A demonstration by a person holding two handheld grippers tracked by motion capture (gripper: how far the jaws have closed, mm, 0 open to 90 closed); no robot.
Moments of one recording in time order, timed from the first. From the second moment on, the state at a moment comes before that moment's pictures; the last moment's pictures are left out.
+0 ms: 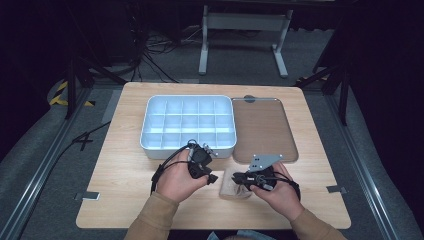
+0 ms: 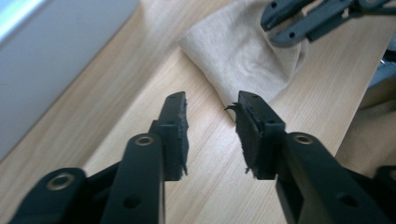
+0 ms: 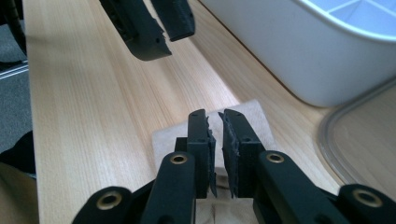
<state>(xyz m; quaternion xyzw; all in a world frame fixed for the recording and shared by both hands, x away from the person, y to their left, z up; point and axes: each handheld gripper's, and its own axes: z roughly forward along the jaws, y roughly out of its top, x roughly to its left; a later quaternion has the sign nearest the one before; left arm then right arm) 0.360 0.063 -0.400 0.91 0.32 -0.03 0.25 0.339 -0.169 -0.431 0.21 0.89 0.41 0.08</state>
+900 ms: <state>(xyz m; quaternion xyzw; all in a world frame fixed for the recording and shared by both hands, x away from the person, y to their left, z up) 0.370 0.005 -0.428 0.95 0.22 -0.06 0.20 0.327 -0.199 -0.446 0.24 0.89 0.37 0.08</state>
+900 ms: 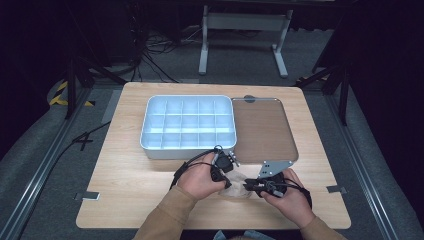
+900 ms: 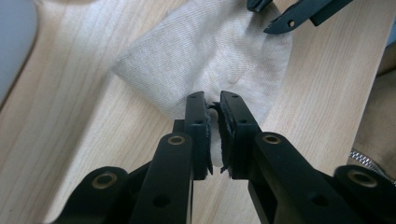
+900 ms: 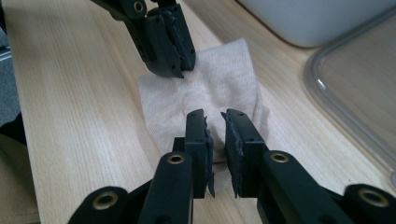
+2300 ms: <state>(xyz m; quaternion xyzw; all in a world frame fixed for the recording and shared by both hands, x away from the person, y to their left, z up) 0.356 0.042 -0.404 0.92 0.29 -0.01 0.24 0.330 -0.200 -0.440 0.26 0.86 0.42 0.10</state>
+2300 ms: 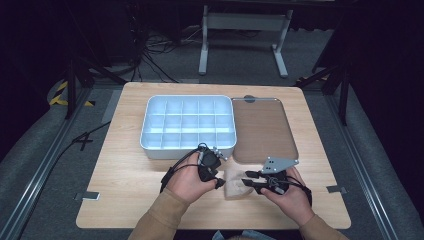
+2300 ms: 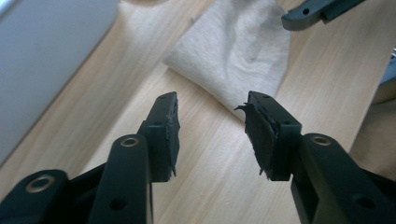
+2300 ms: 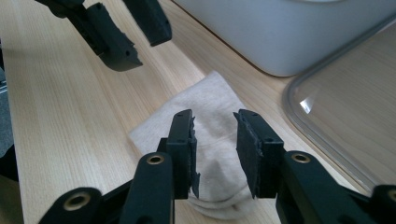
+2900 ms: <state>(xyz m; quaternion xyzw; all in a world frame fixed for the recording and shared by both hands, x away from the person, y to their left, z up) 0.359 0.052 -0.419 0.92 0.33 -0.01 0.20 0.333 -0.183 -0.453 0.27 0.87 0.41 0.06</state>
